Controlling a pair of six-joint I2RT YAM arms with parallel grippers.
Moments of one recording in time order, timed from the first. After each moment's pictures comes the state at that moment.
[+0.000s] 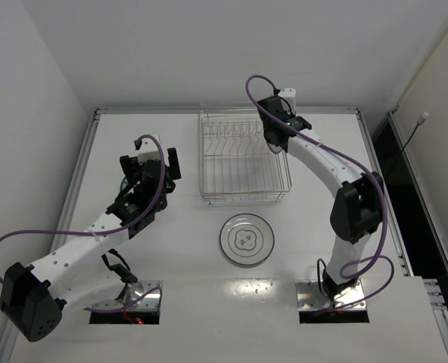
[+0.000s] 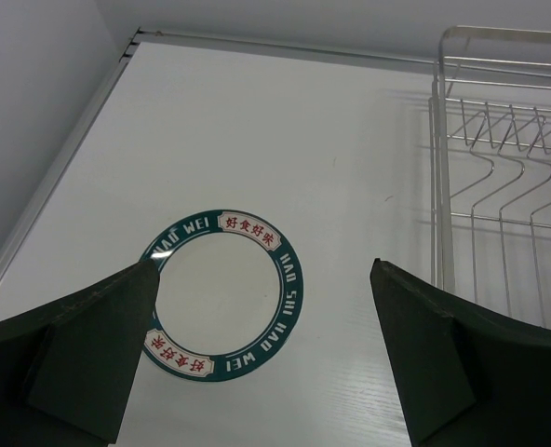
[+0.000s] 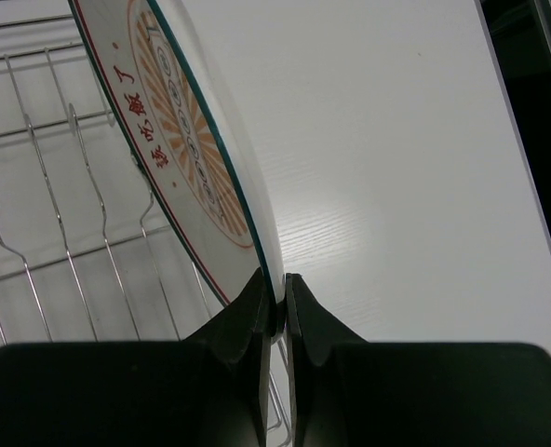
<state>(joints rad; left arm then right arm) -0.62 1.01 0.76 -0.02 -0.85 -0.22 0.45 1.85 1.62 -0.57 0.73 0.33</state>
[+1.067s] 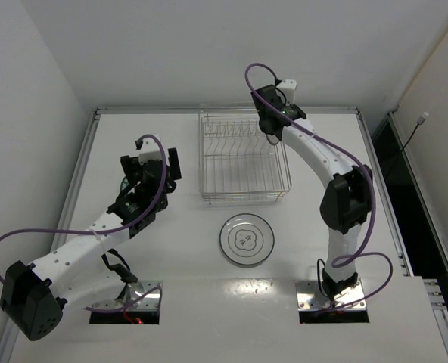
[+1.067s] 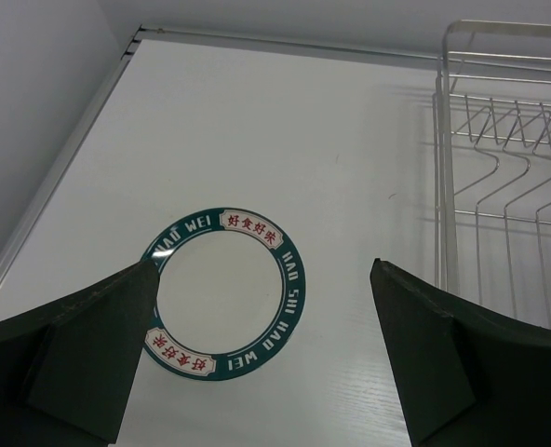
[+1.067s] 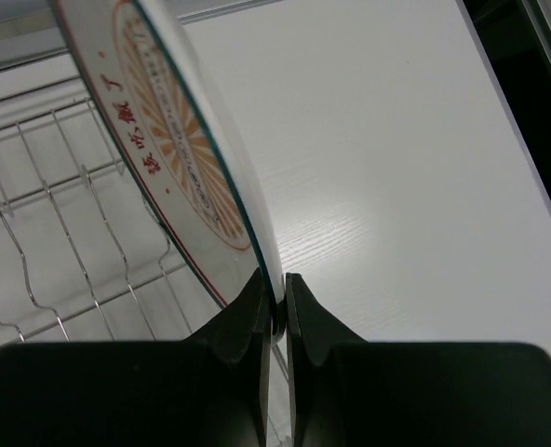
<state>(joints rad) -0.62 1.02 0.76 -0.02 -0.86 -0.21 0.44 1.95 1.82 -0.69 0.79 0.44</state>
